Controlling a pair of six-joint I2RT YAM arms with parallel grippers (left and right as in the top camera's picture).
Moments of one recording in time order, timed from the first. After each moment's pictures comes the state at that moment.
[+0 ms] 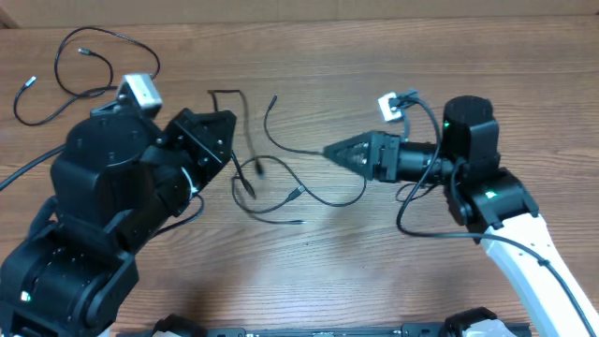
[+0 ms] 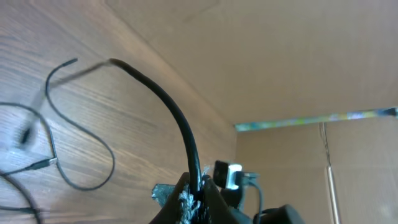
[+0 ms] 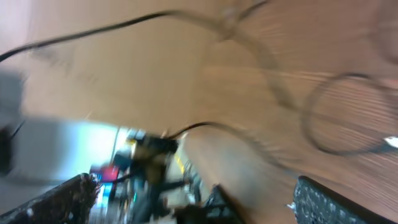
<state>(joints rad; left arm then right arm) -0.41 1.08 1.68 -1.00 0.06 -1.13 0.26 1.20 0.97 -0.28 -0.99 0.77</state>
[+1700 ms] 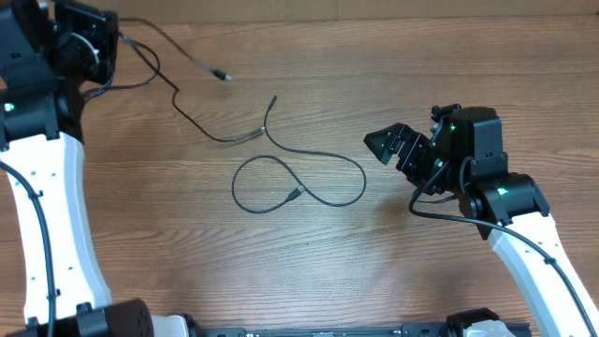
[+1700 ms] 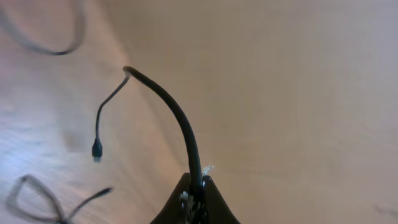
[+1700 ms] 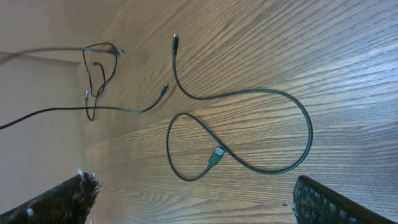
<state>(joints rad) 0.26 1.58 1.75 -0.67 0.31 -1.14 0.20 1.20 0.97 -0.59 -0.44 0.77</state>
